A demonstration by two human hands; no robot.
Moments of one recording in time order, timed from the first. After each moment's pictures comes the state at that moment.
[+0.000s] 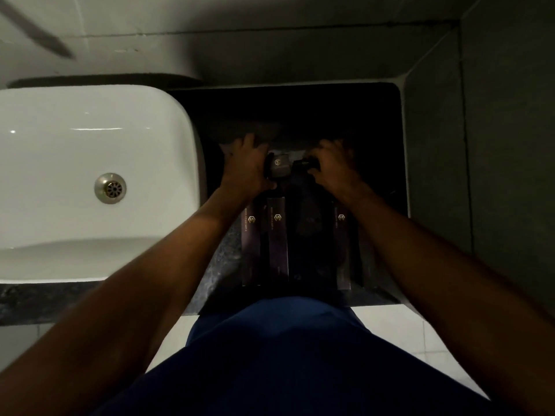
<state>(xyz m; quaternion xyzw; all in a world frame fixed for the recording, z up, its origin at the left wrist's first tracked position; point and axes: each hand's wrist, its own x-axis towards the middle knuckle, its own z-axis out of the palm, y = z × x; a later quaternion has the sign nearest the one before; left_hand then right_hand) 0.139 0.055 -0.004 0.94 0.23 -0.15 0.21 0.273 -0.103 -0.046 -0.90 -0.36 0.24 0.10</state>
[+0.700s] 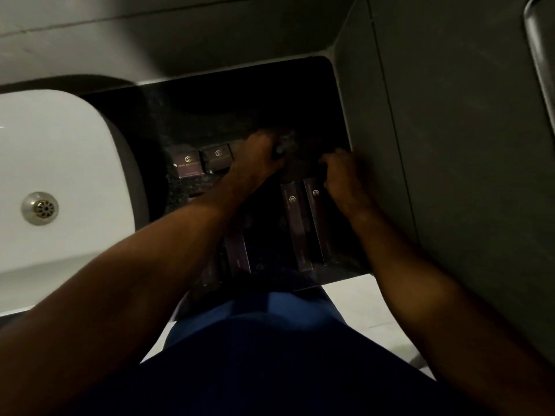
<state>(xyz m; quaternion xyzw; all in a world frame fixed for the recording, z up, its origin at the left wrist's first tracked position) 0.219 -0.044 -0.029 0.93 0.14 -0.12 0.32 0.282 -0.239 -0.046 -0.94 -0.20 0.24 0.14</state>
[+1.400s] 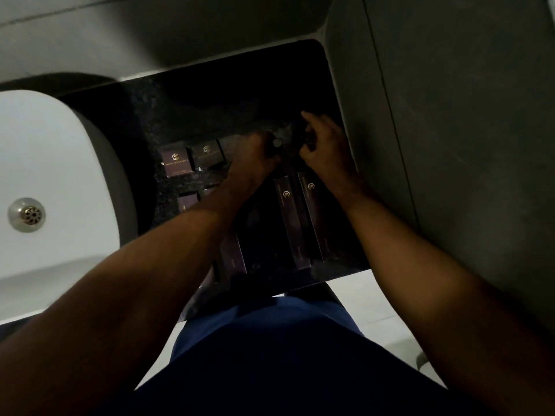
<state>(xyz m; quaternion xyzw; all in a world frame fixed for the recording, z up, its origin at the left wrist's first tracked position) 0.213 -0.063 -0.051 0.90 0.20 -0.07 0.37 0.289 -0.212 -0.039 -0.91 -0.20 0.13 0.35</state>
